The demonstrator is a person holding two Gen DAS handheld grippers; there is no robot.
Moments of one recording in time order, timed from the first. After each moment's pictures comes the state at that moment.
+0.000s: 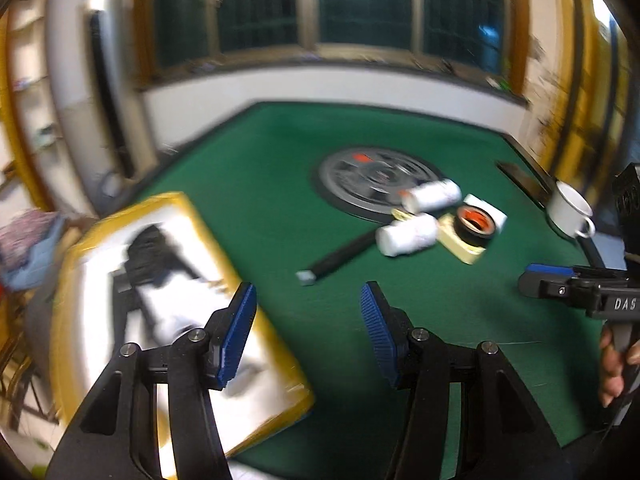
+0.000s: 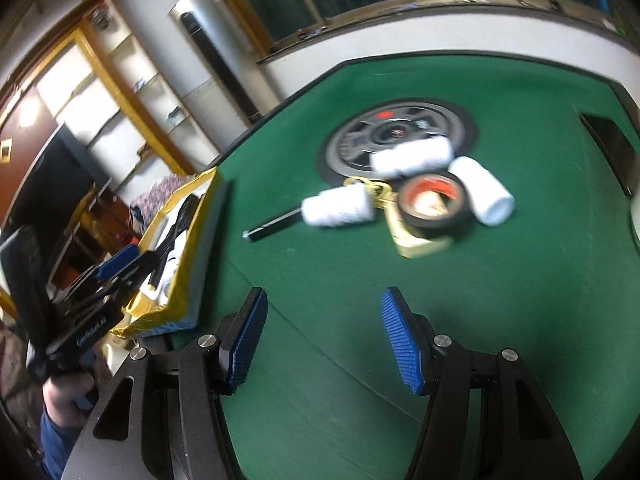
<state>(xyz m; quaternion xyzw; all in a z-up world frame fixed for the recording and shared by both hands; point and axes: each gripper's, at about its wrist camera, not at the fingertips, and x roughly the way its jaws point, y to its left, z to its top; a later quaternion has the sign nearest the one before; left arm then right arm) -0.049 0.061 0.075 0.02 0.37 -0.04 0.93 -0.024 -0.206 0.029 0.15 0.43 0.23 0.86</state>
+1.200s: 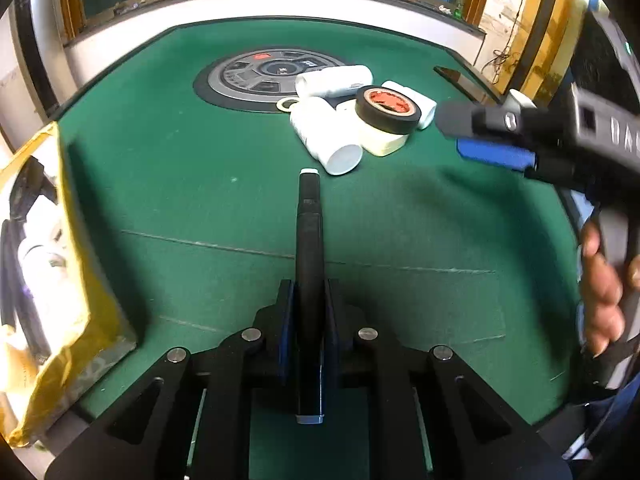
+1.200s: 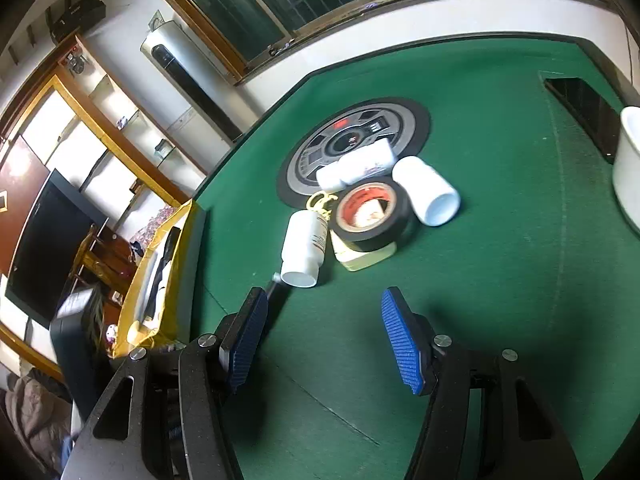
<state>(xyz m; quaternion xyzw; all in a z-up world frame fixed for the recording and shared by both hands) -0.068 -0.007 0.021 0.02 0.48 -0.12 0.87 -0.008 -0.233 0.026 0.20 0.42 0.21 0.86</state>
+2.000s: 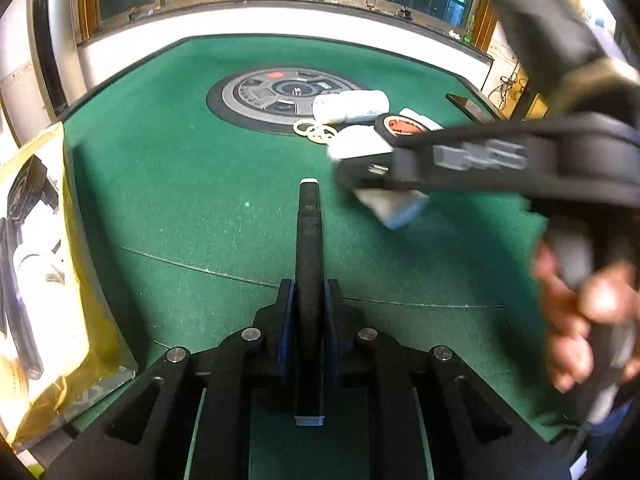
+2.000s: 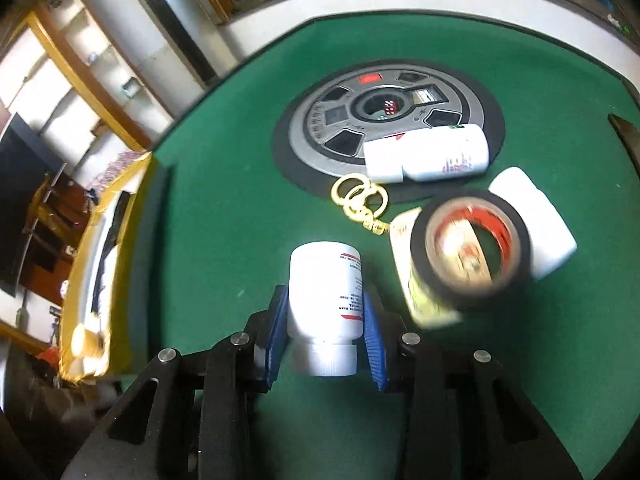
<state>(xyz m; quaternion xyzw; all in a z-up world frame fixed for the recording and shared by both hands) -0.059 0.001 0.017 -0.01 0.44 -0.12 0.89 0.037 -0.156 0.015 0.09 0.49 0.18 0.85</state>
